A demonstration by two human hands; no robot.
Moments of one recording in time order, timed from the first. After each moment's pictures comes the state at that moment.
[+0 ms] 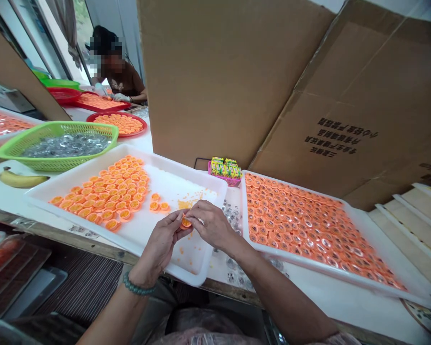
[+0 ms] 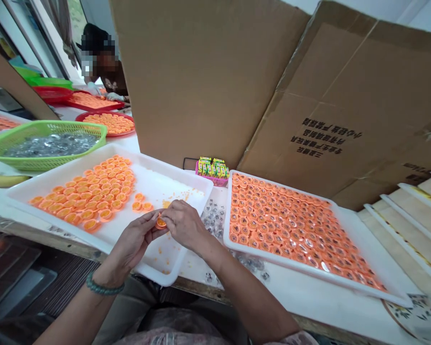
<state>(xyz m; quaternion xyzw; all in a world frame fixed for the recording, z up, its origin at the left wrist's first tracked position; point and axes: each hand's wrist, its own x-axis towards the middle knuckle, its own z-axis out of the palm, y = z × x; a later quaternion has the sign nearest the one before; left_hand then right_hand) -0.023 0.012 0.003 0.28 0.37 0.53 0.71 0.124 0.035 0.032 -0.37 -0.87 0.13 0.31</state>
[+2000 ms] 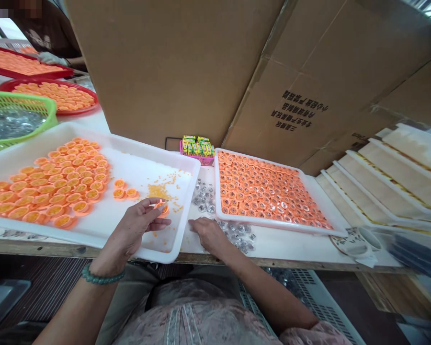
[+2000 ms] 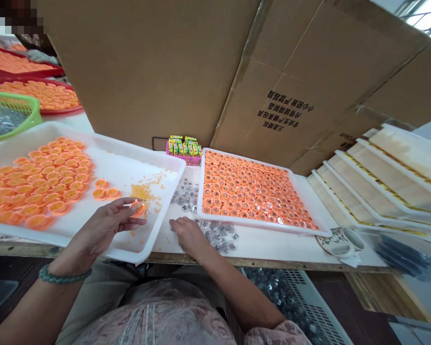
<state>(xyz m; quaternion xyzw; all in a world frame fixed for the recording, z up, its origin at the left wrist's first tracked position) -0.018 0.010 0.014 0.38 0.51 0.37 0.68 0.195 -0.035 -0.063 -0.54 -0.82 0.13 0.12</state>
